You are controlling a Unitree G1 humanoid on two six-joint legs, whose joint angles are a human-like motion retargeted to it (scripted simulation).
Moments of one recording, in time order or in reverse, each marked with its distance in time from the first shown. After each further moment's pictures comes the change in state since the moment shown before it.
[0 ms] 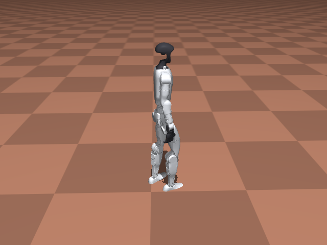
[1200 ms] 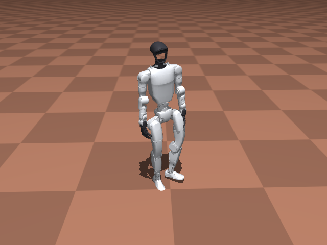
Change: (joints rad) left arm -0.004 -0.050 -0.039 0.004 0.014 -0.002 -0.009; right arm -0.006 -0.025 -0.051 0.101 0.121 0.005 -0.047; waist 0.028 0.000 -0.020; left_leg -0.119 0.006 0.124 0.124 0.017 0.137; right_leg 0.180 -0.112 -0.302 -0.130 0.056 -0.136
